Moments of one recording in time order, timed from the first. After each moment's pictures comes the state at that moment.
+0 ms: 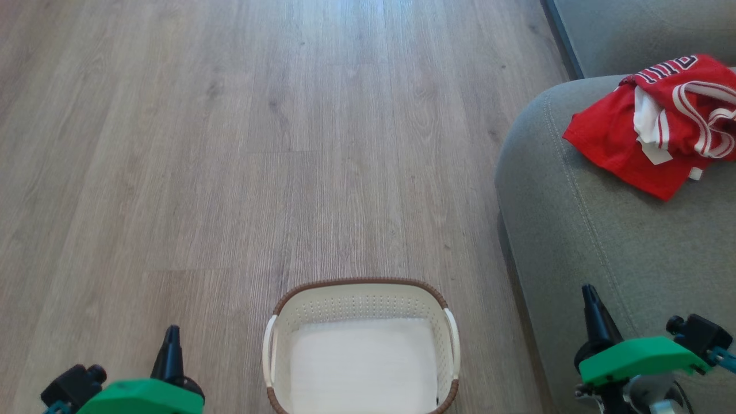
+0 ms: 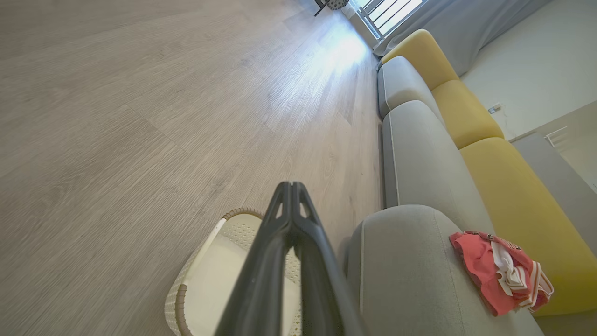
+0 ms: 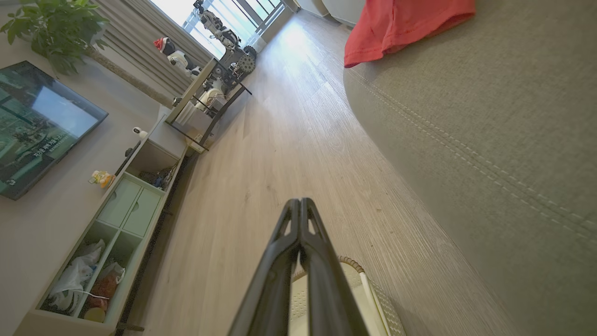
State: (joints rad) left arm 0.12 0.11 -0.10 0.21 -0.93 0.07 -0.10; right arm 0.01 -0.05 -0.03 0.34 0.83 0.13 -0.10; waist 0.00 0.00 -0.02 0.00
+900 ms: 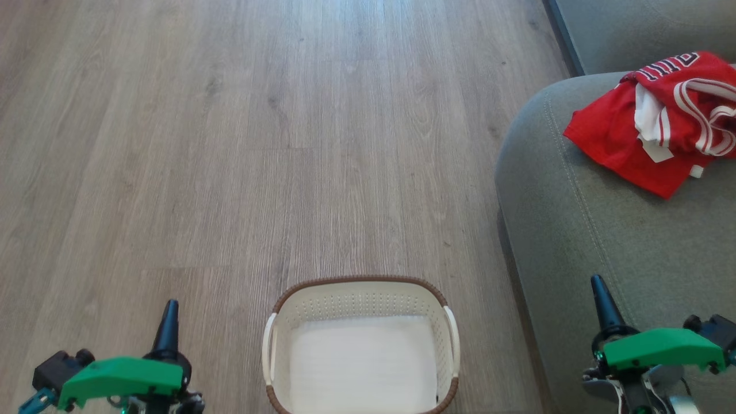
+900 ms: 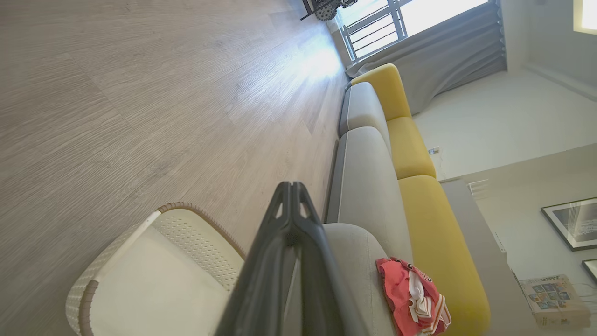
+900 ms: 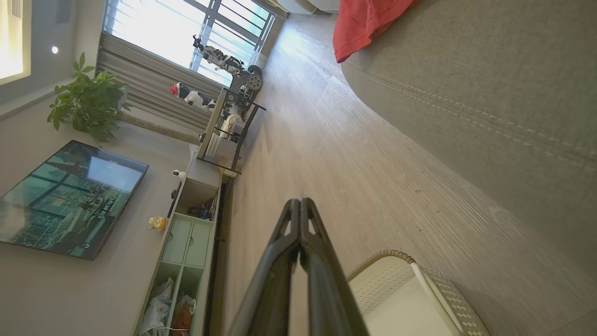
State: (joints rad) left arm 0.05 0.09 -0.05 0.23 -1.18 0.00 -0.03; right arm -0.01 -0.05 -0.06 0.32 1.11 0.13 -0.02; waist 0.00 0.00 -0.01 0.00
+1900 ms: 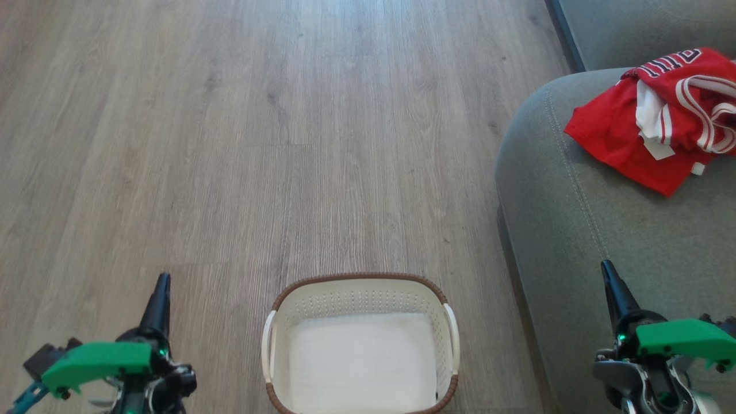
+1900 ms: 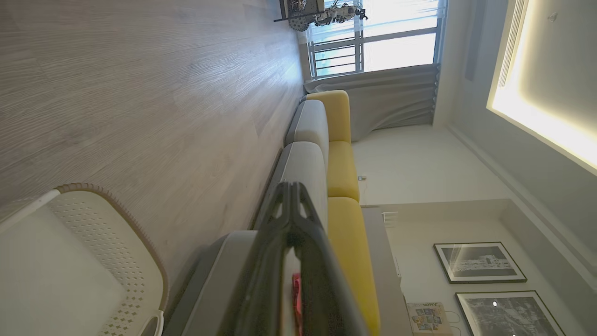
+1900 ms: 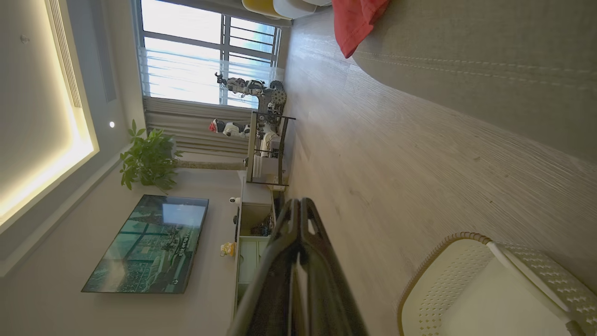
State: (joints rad) left arm -0.01 0.06 0.02 0.26 -1.47 -0.08 0.05; right arm -0.03 -0.05 -0.11 0.30 1.44 0.13 0.06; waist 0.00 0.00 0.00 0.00
